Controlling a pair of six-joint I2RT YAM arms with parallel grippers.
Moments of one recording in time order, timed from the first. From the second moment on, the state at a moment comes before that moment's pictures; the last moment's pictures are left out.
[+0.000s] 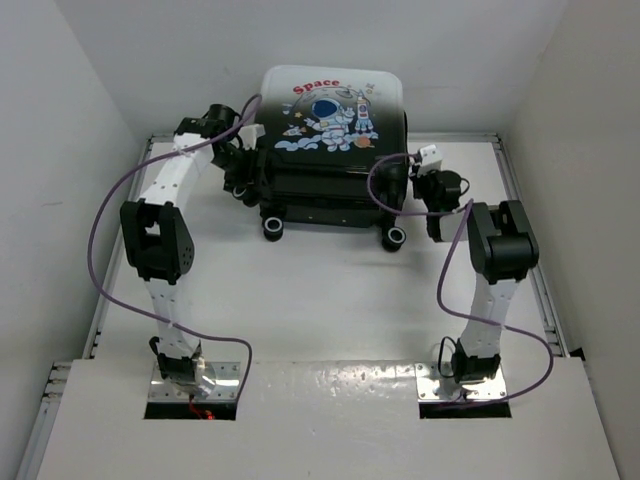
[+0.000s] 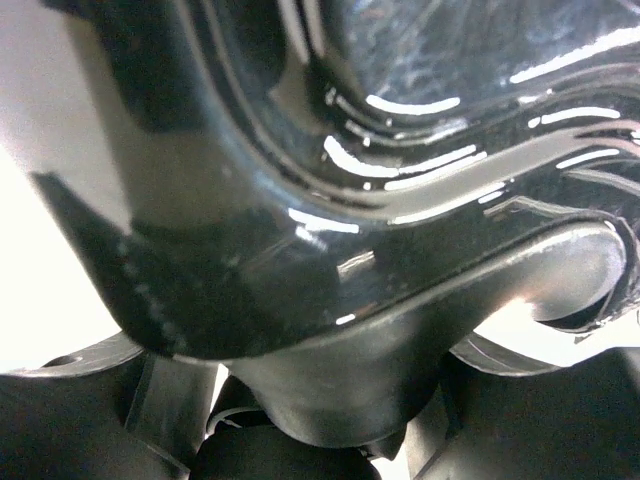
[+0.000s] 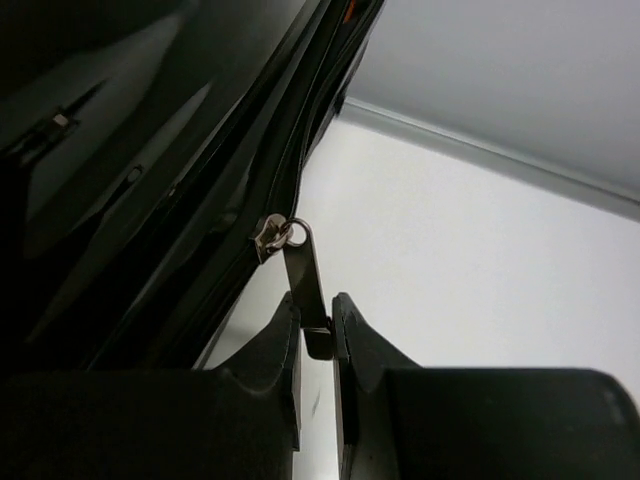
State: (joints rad) left arm -0.11 2.04 1.96 -1.09 0.40 -0.03; right arm 0.04 2.01 0.87 0.97 -0.11 -0.26
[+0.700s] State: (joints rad) left arm -0.03 2.05 1.95 -1.10 0.41 0.03; right arm 0.00 2.40 1.44 0.83 -0.05 -0.02
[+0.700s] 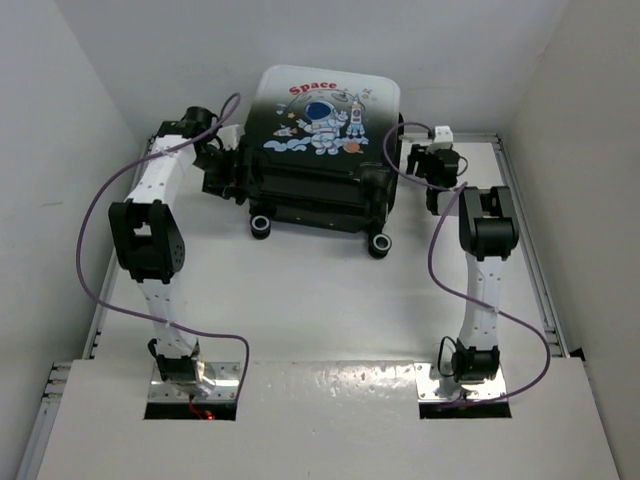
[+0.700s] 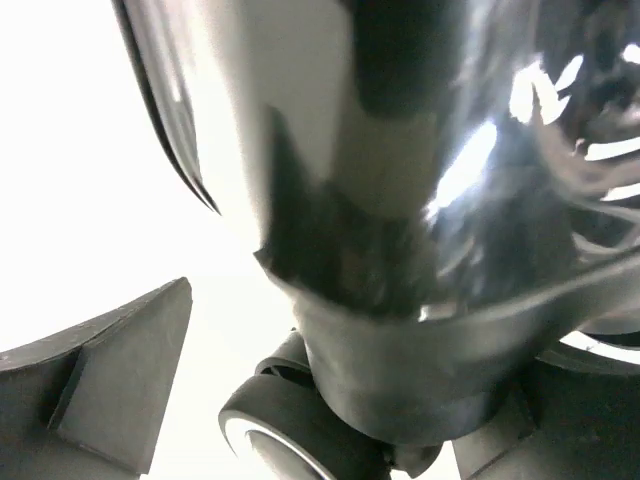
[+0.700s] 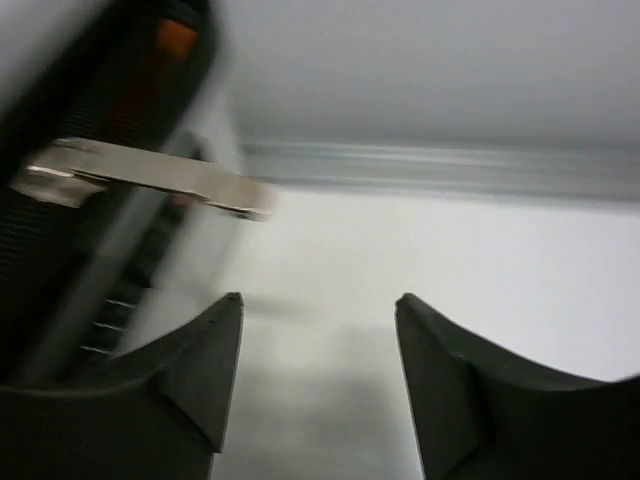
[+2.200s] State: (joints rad) left arm -0.66 1.91 2.00 -0.79 0.07 -0.25; right arm -0.30 1.71 0.83 0.18 -0.35 0.42
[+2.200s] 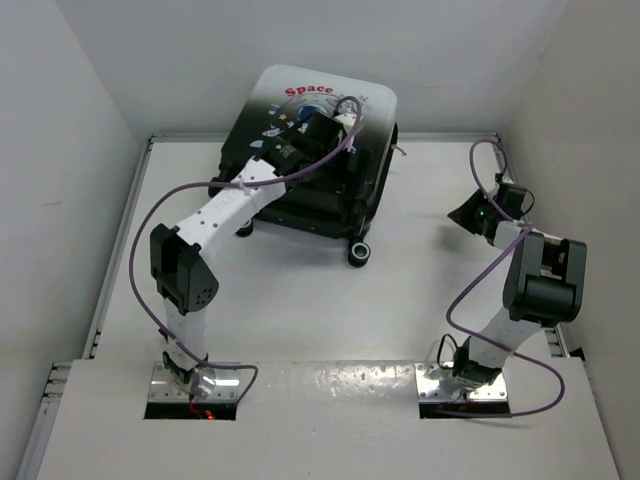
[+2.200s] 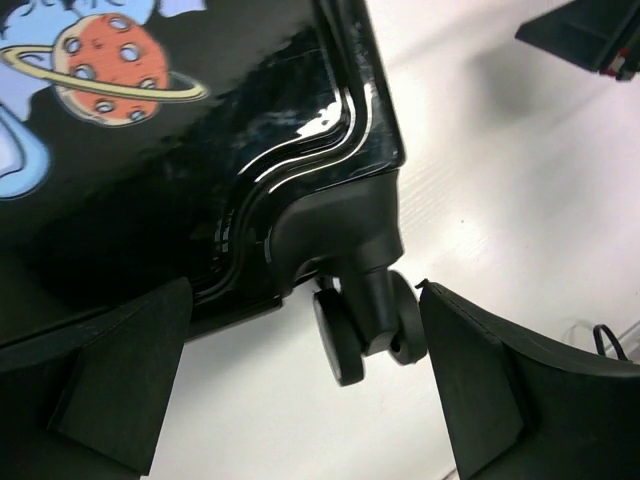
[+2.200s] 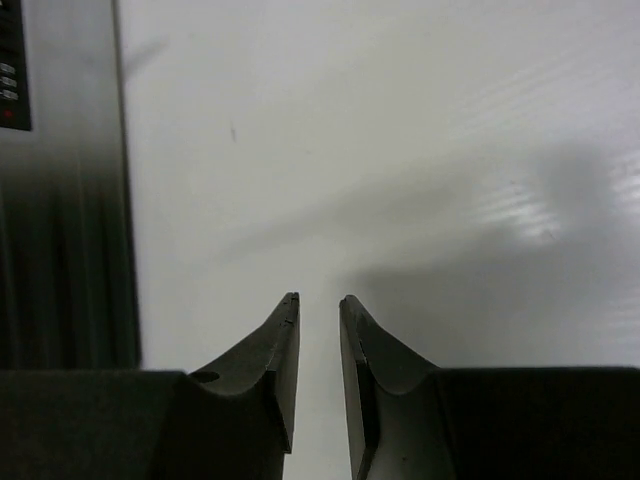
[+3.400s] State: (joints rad) left arm -0.80 1.87 1.92 -0.96 -0.10 -0.40; right arm -0.45 1.45 0.55 0.19 -0.47 0.38
